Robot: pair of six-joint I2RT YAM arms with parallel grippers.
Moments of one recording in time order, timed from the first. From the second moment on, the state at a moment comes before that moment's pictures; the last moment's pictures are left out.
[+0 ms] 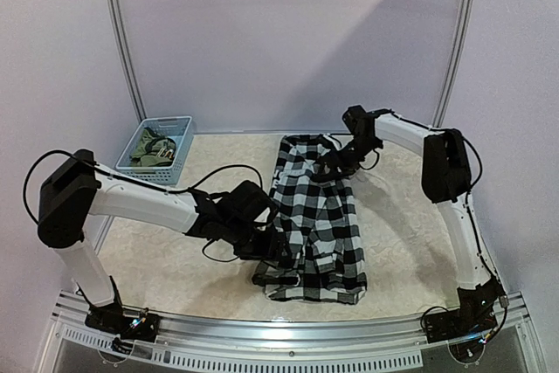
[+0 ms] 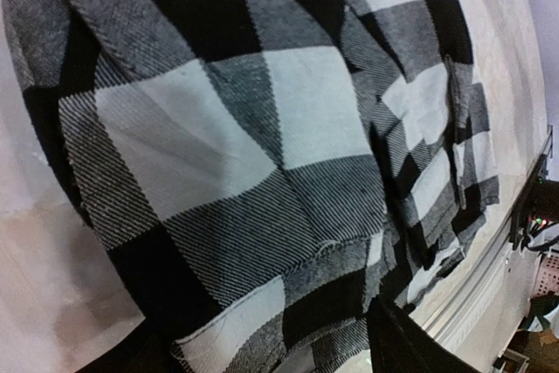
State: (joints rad) left arm -1.00 1.76 0.97 -0.20 0.18 -0.79; right arm 0.40 2.50 2.21 -0.97 -0.62 -0.09
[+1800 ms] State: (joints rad) left arm -1.09 1.76 0.89 -0.09 0.19 -1.22; right arm 0.37 1.55 0.78 -0.81 -0.77 0.24
